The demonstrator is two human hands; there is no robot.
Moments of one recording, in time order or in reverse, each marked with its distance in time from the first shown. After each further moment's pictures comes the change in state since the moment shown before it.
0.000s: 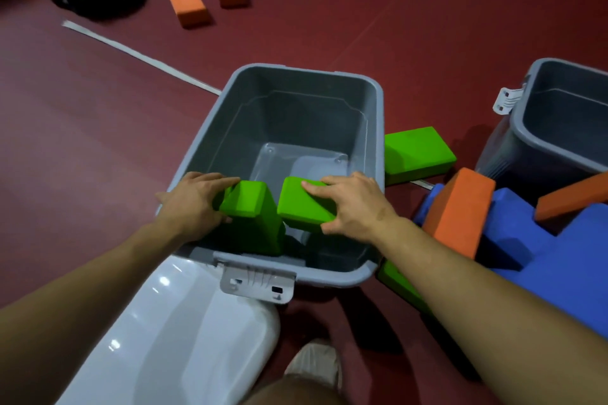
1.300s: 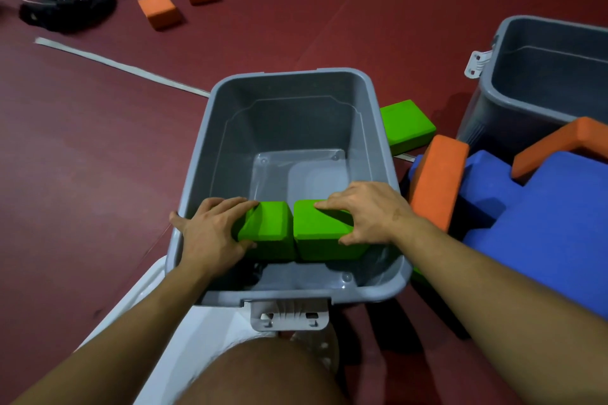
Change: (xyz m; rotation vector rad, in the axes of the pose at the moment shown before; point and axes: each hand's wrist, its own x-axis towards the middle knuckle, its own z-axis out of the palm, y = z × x) left_hand -0.052 0.076 0.044 0.105 0.143 0.021; right_hand -0.062 0.044 0.022 -0.078 -0.112 -0.095
